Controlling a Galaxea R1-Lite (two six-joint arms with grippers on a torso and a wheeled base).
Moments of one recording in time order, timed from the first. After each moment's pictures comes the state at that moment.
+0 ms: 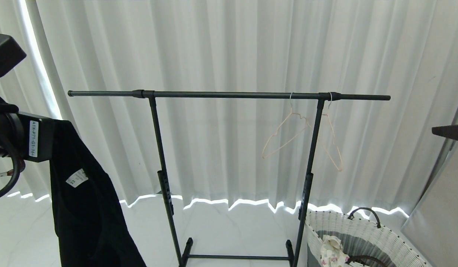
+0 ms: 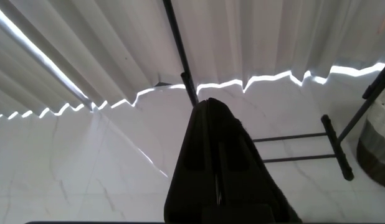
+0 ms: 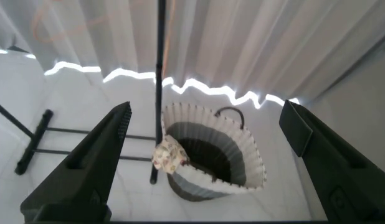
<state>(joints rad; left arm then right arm) -0.20 1.19 -1.15 0.38 0.18 0.17 0.07 1.21 -1.17 0.34 -0.01 -0.08</state>
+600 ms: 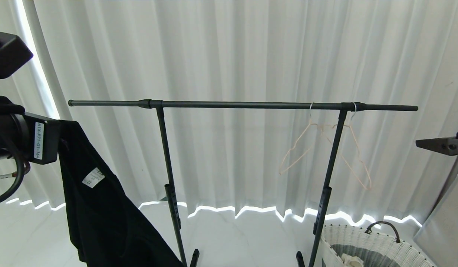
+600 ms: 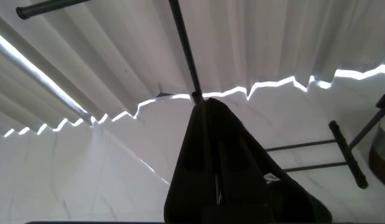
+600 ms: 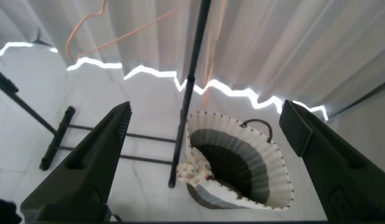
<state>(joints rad) -0.25 1.19 -1.15 0.38 0.18 0.18 0.07 1.24 -1.10 0.30 0.05 -0.08</state>
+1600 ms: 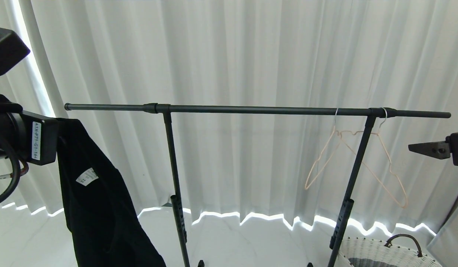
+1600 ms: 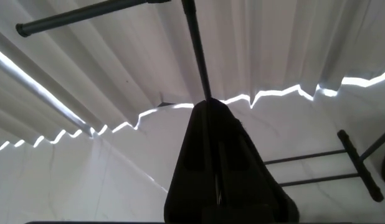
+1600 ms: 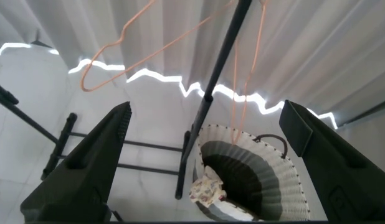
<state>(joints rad) -0.29 1.19 -1.15 0.37 0.18 0.18 0.07 1.27 -1.07 0.27 0.05 -0.09</state>
